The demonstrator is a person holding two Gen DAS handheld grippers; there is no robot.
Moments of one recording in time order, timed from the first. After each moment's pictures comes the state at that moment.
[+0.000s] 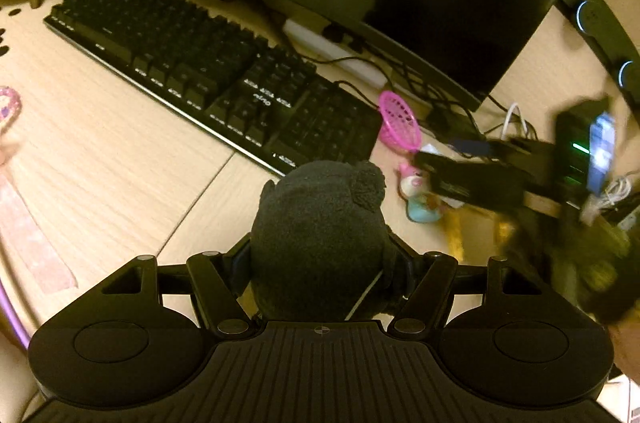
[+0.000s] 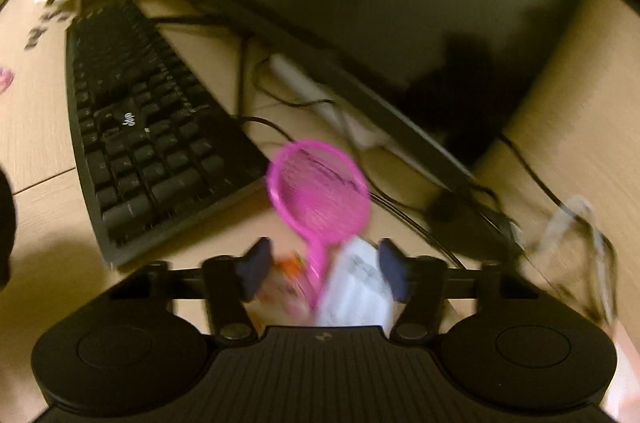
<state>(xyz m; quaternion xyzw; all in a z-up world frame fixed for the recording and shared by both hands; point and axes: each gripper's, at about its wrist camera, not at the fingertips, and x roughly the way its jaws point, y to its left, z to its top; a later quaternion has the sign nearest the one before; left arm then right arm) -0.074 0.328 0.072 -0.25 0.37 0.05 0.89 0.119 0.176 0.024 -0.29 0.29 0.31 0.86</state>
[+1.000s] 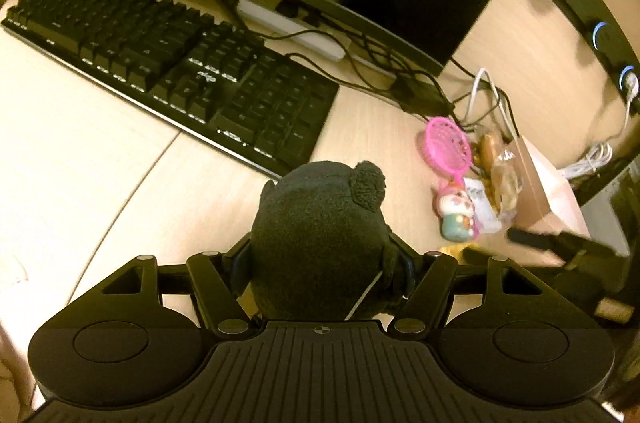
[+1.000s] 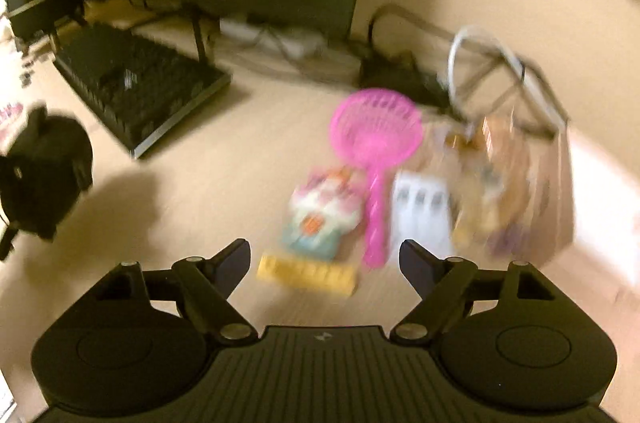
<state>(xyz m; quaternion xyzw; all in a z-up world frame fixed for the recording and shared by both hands) -0.068 0.293 0.063 -0.23 0.39 0.01 0.89 0.018 0.040 0.016 -0.15 0.38 0.22 0.88</state>
